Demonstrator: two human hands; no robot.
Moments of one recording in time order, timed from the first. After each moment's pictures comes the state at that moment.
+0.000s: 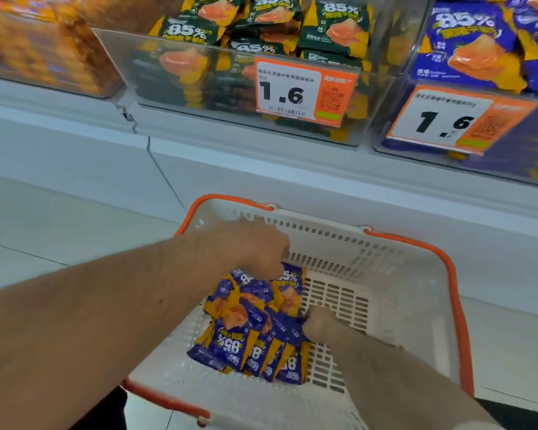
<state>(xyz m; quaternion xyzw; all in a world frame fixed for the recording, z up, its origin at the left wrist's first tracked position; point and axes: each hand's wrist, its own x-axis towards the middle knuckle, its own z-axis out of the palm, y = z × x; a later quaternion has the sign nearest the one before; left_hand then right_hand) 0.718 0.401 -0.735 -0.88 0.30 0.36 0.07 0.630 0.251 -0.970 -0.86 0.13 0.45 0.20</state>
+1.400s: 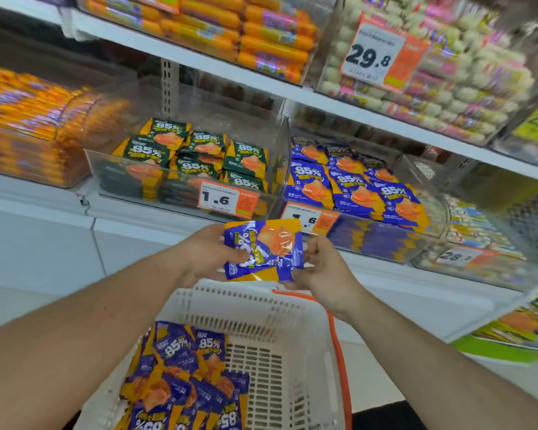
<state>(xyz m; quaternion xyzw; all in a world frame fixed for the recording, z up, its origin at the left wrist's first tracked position) 0.707 0.400 -0.641 -0.73 0.05 0.31 -0.60 0.625 0.200 -0.641 -0.81 0.13 0.00 0.58</state>
